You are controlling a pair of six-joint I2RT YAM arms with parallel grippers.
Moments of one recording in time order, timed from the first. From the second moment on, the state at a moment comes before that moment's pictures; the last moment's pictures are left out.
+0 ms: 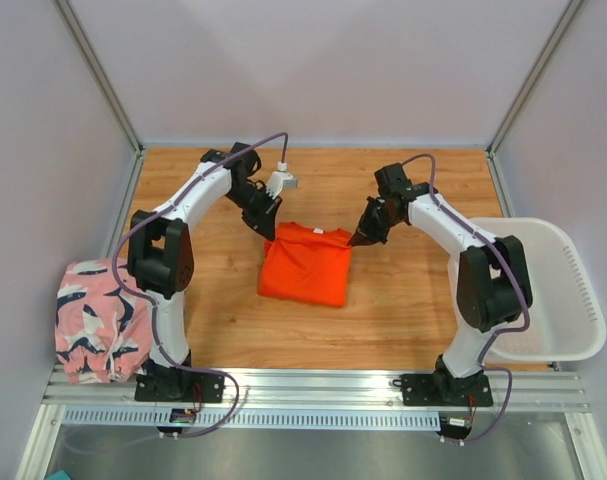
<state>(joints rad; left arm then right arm) -0.32 2.00 1.74 -1.15 0.65 0.56 0.34 1.72 1.31 -0.72 -0.34 0.81</state>
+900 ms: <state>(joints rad) -0.23 2.09 1.88 -0.85 0.26 0.20 0.33 1.85 1.57 -0.60 -0.03 0.67</state>
